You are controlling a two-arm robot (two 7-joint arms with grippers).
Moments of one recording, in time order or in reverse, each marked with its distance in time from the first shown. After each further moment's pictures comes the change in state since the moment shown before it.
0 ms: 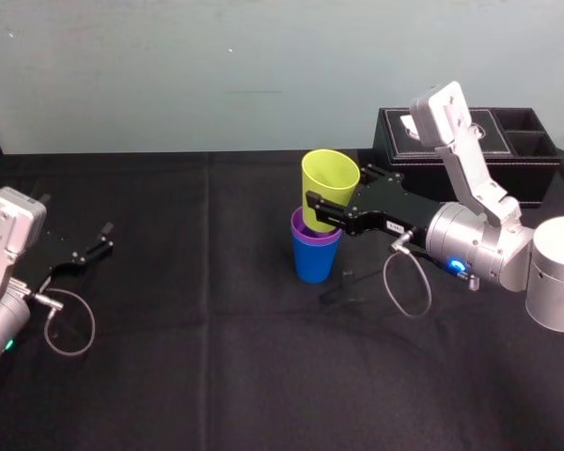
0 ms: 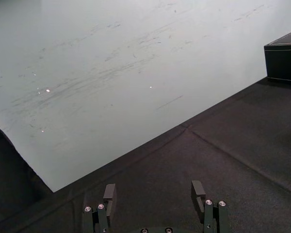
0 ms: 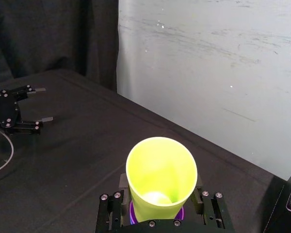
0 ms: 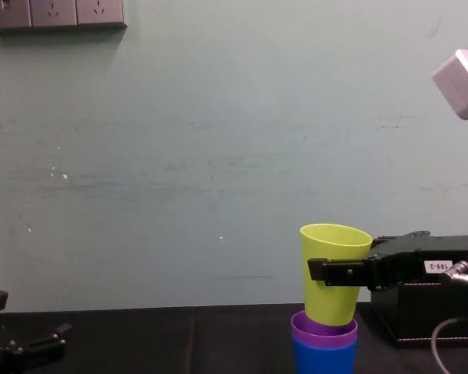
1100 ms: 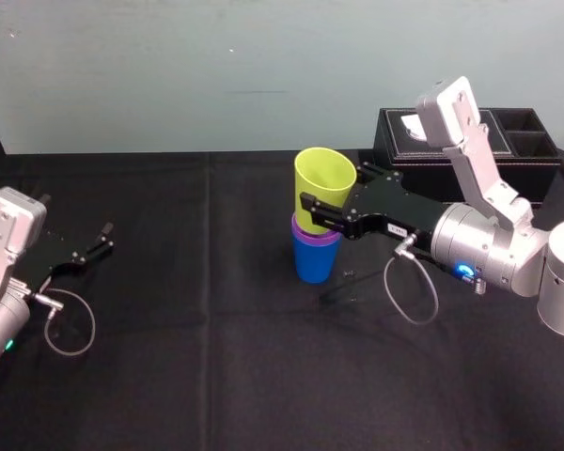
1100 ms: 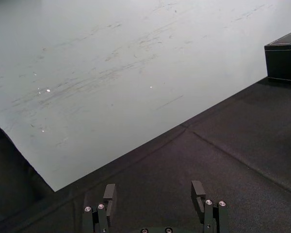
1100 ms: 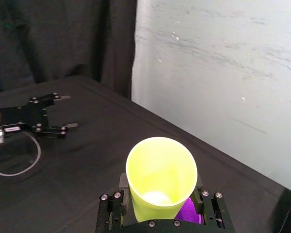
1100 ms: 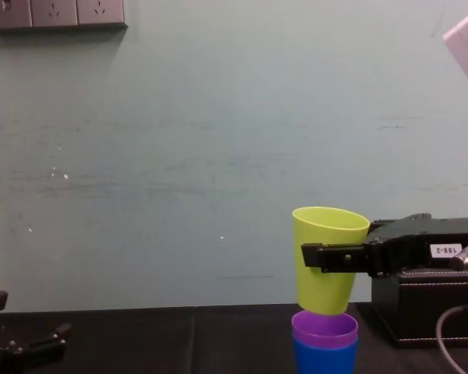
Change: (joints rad) left arm 0.000 0.000 0.000 0.000 0.000 0.000 0.000; right arm -0.041 0.045 0.005 -0.114 0.027 0.017 0.010
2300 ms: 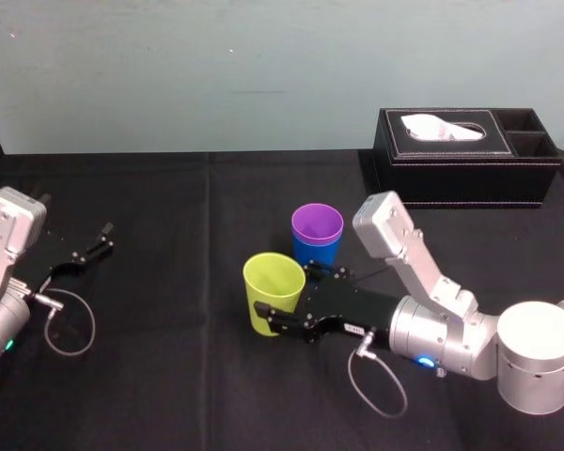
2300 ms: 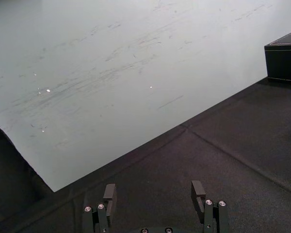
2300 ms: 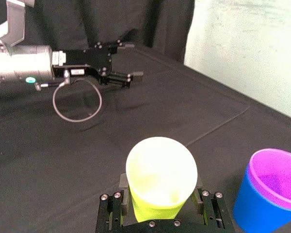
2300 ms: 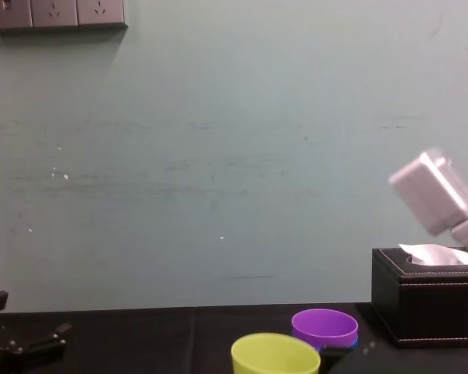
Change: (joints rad) left arm 0.000 0.000 0.000 0.000 0.000 0.000 0.000; right arm -0.084 -0.021 -0.118 0.075 -0.070 -0.121 0.103
